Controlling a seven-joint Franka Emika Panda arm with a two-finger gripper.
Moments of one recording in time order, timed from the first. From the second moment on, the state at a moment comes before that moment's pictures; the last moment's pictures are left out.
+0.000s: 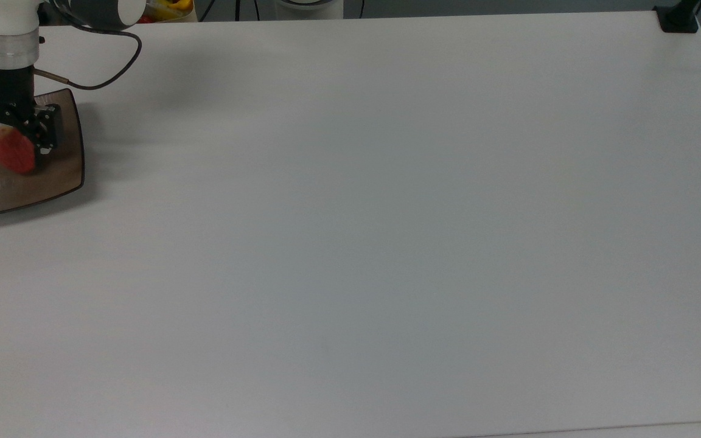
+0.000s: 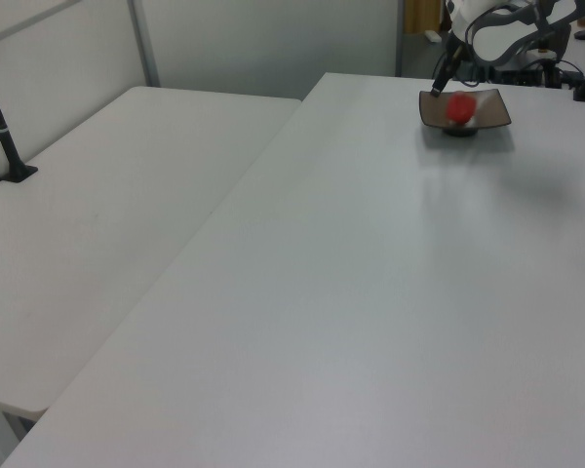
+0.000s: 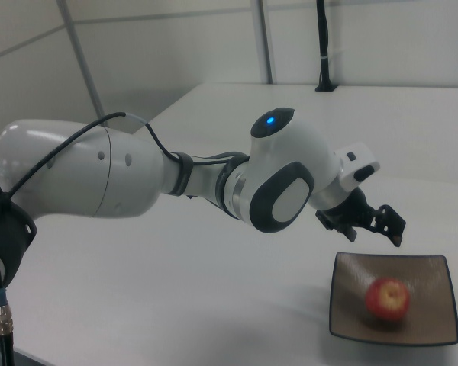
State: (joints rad) arm -0.46 0.37 -0.01 -1.77 -0.19 2.66 -0.30
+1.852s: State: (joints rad) arm 0.03 -0.02 0.00 -1.78 0.00 1.80 -0.02
